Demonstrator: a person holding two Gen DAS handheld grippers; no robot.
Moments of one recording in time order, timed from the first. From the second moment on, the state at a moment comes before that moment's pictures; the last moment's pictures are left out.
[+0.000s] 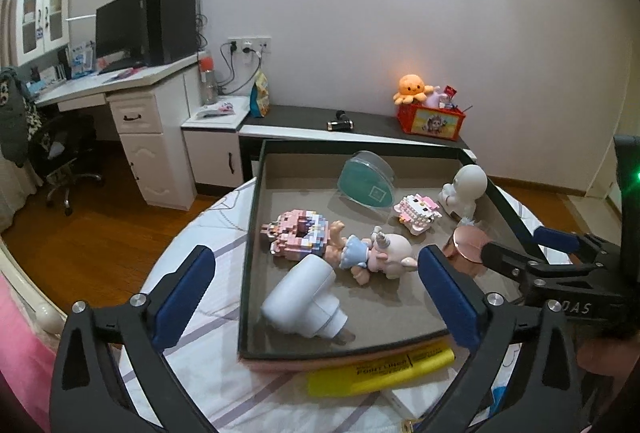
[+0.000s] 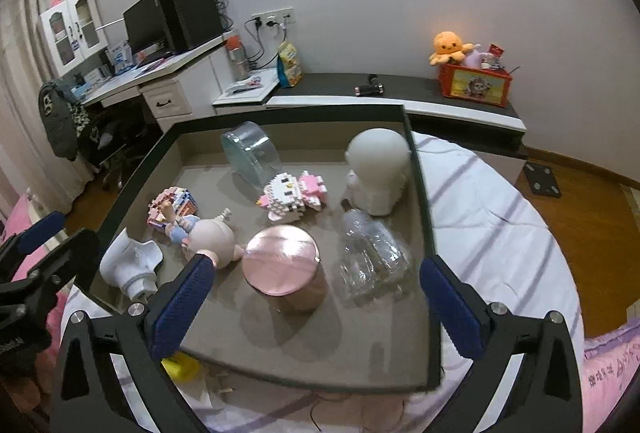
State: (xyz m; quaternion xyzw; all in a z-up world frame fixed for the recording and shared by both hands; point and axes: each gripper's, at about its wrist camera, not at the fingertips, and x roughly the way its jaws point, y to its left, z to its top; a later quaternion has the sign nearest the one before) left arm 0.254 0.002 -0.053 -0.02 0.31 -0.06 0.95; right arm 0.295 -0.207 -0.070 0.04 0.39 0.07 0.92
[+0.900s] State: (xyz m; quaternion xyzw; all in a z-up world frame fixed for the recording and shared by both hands) left arm 0.154 0.007 -0.011 -0.02 0.28 -0.05 0.96; right arm 0.175 -0.219 -0.013 0.06 0.32 0.07 0.94
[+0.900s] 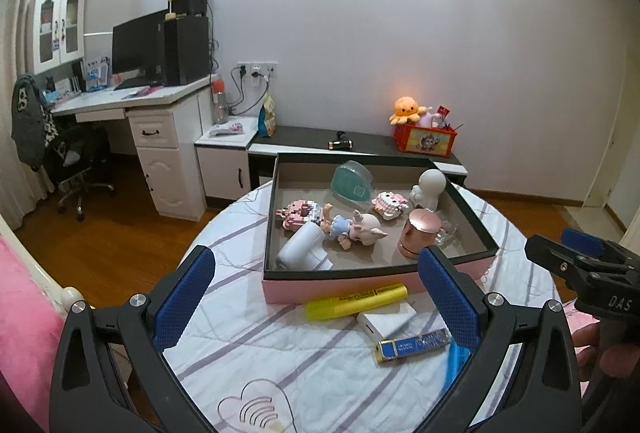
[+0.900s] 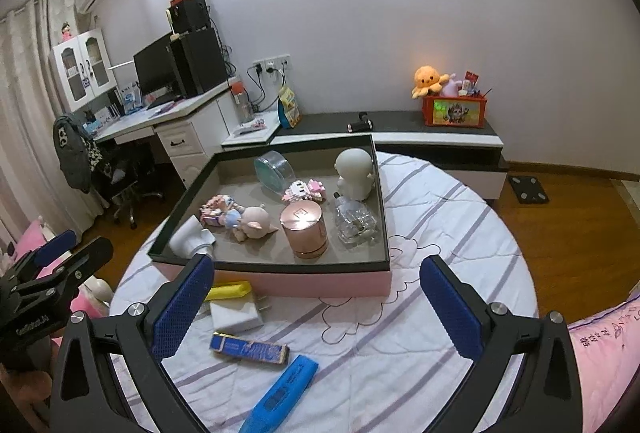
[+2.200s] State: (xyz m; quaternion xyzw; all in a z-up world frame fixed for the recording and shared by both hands) left arm 0.082 0.015 -0.025 -0.03 0.29 -0.05 0.95; right arm 0.103 -0.201 -0.036 0.03 0.34 0.06 0.94
